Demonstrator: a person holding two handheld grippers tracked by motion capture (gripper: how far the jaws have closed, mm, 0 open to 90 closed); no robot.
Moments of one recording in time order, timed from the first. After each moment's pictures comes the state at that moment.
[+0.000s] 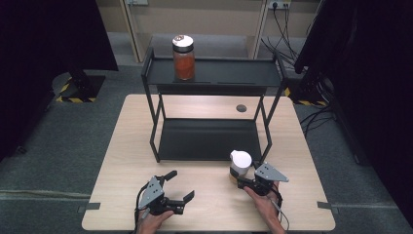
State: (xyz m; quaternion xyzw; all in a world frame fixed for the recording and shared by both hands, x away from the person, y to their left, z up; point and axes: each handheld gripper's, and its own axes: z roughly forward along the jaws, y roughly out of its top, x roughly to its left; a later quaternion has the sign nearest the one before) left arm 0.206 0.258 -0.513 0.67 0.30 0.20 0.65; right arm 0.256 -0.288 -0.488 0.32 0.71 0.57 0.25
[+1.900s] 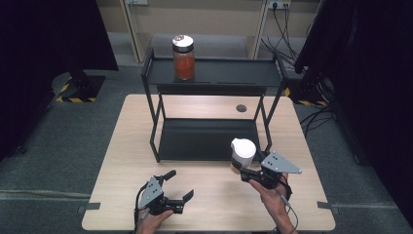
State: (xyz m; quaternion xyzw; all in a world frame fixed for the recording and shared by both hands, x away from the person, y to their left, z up) left arm 0.204 0.257 -0.514 0.67 0.31 0.20 0.65; right arm 0.246 -0.290 -0.409 0.28 0.71 0.60 0.26
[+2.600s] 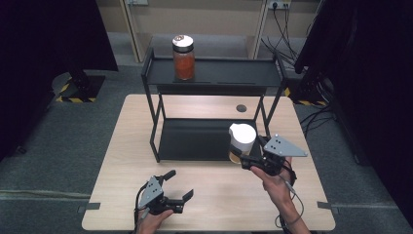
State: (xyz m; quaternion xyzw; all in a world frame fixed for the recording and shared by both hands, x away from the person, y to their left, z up) left arm 0.205 0.257 -0.513 0.67 0.31 0.20 0.64; right arm 0.264 -0.289 -0.354 0.26 0.71 0.61 0.24
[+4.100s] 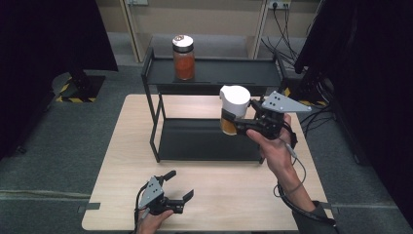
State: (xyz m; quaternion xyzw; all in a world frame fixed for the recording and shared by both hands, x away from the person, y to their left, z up) left arm 0.205 0.257 -0.513 0.67 0.31 0.20 0.64; right arm 0.310 -0.271 -0.256 0.24 0.70 0.64 0.21
